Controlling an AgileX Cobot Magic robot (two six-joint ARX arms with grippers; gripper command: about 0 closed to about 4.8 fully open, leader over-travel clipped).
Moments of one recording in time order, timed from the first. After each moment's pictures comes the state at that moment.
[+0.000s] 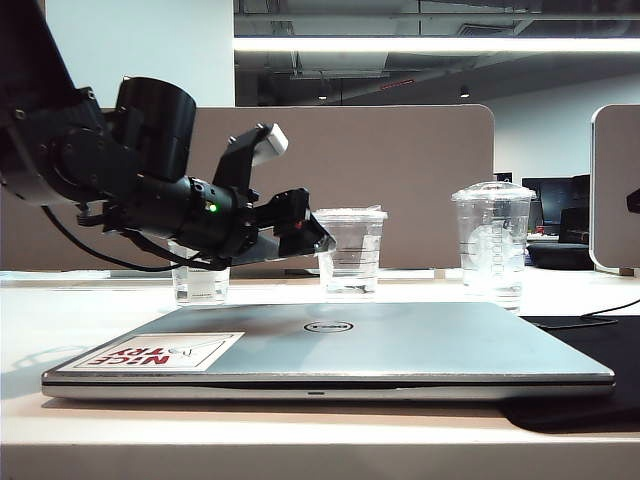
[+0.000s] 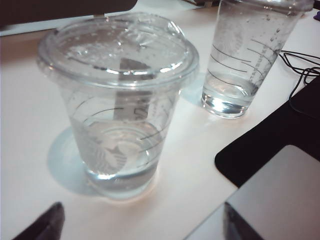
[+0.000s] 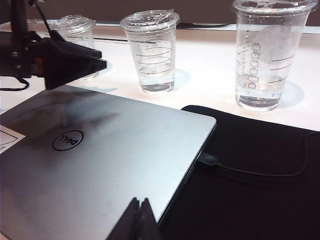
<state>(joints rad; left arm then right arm) -0.46 1.95 0.91 0.83 0.34 -0.01 0.32 0.17 0.01 0.01 -0.11 0.05</state>
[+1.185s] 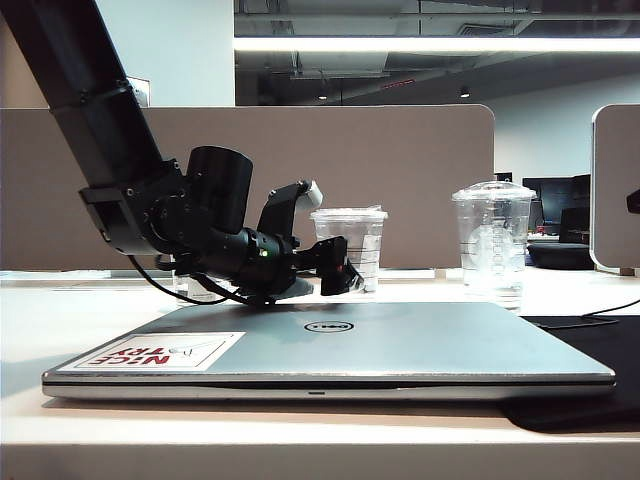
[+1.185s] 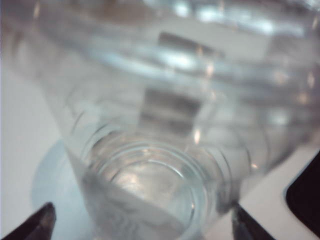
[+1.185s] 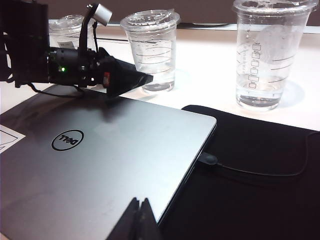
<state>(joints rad) -0.47 2.25 1.26 0.74 0.31 -0.04 0.32 0.17 0.01 0.01 -0.11 0.05</state>
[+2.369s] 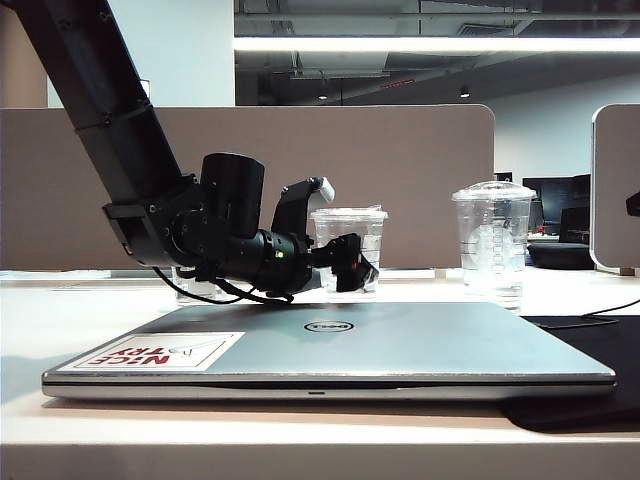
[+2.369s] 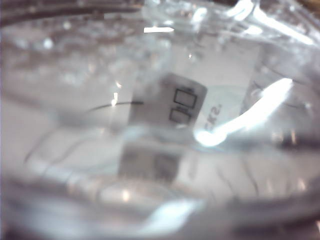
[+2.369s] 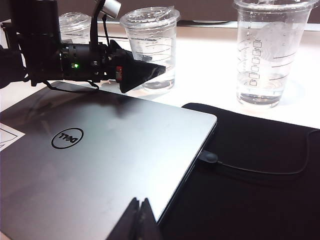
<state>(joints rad) -0.48 2.32 1.34 0.82 0.33 -0.04 0.32 0.18 0.01 0.01 -0.11 0.05</state>
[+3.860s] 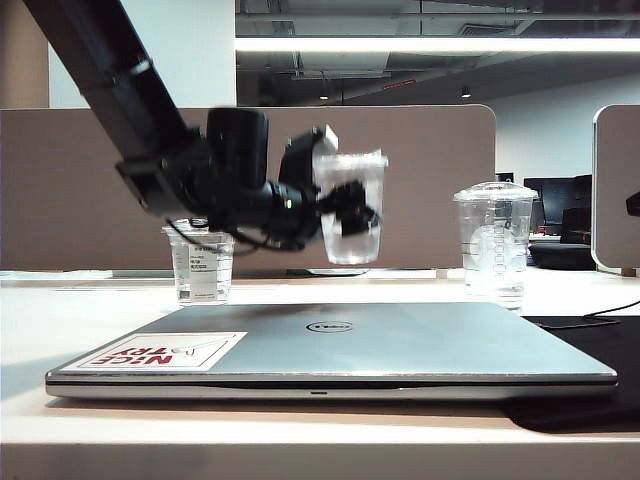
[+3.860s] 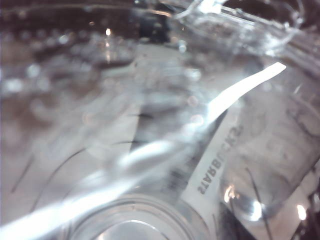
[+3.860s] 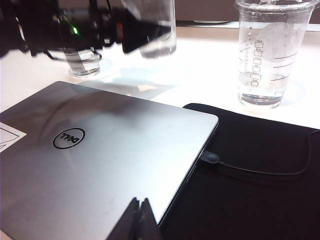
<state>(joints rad) -0.48 2.24 1.42 0.76 0.35 -0.07 0.32 0.18 0.01 0.01 -0.11 0.05</state>
